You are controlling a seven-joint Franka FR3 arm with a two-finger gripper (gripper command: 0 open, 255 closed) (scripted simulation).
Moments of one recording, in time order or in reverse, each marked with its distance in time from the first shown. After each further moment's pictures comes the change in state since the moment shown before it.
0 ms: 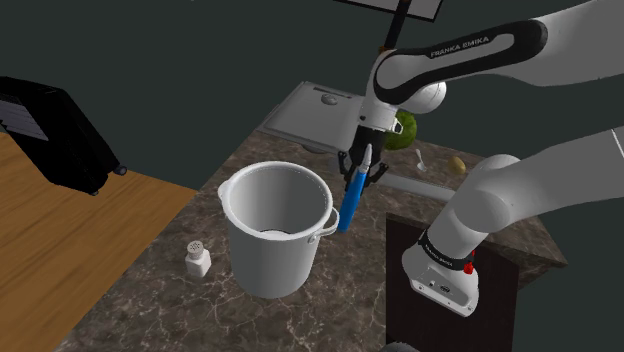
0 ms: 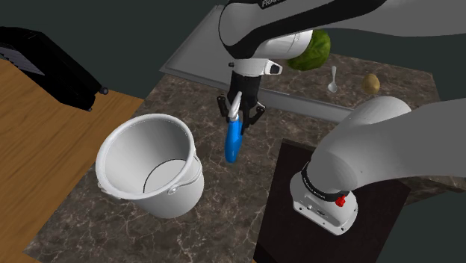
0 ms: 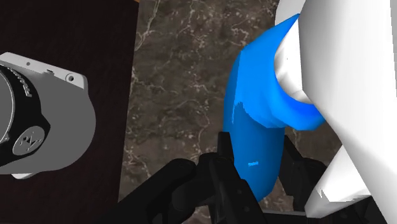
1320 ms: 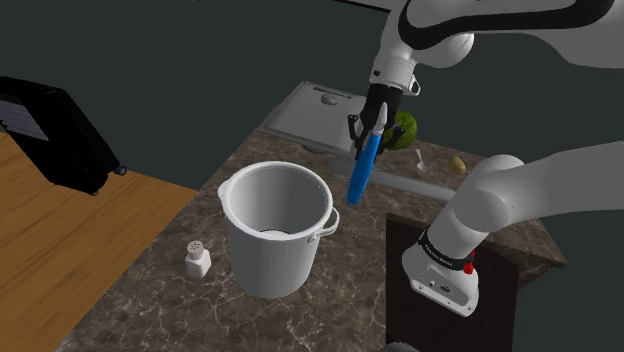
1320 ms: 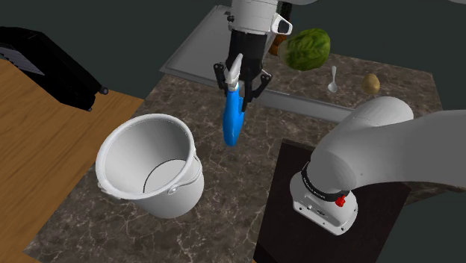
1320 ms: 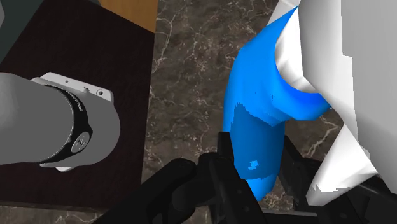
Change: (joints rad) arm -0.016 -0.116 -0.037 0.197 -0.064 -0.294 0.115
